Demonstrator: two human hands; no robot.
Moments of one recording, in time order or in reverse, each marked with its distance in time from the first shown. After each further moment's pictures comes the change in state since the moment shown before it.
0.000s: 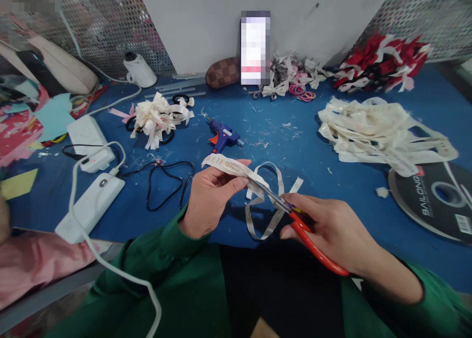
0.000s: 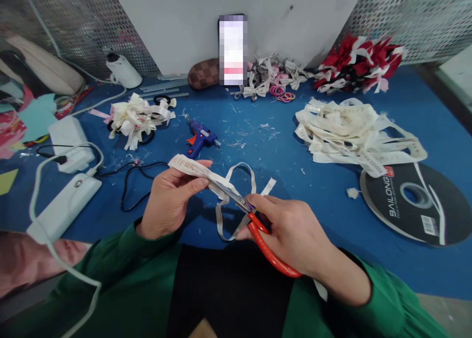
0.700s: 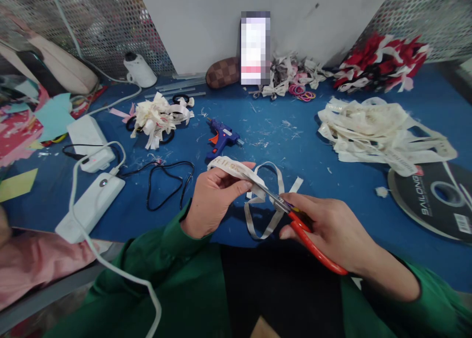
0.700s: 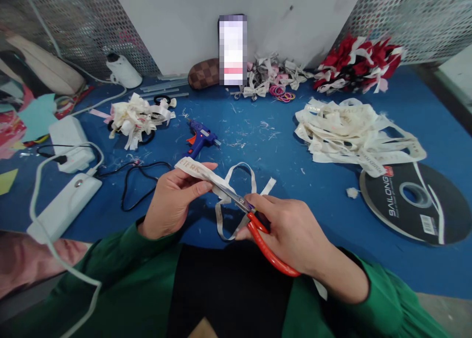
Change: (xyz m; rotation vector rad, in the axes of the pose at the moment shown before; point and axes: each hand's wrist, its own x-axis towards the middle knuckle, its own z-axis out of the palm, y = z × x) left_hand -0.001 0.000 -0.002 0.019 -0.102 -0.028; right_hand 0.001 0.000 0.002 -0.005 -0.005 -0.016
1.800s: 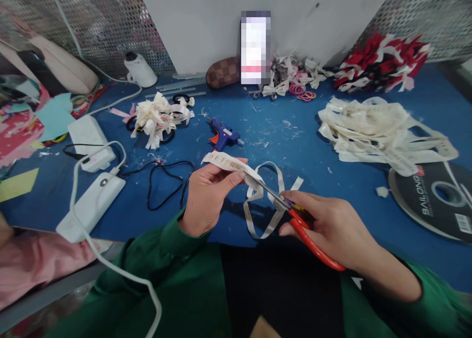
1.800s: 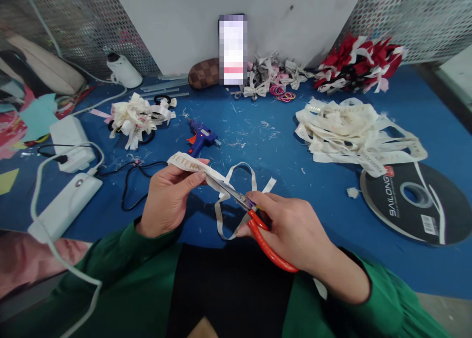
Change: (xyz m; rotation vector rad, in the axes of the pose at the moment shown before) left_hand 0.004 -0.002 -0.001 -0.030 0.121 0.095; right_hand 0.002 -0.002 -0.002 -0.102 0.081 -0.045
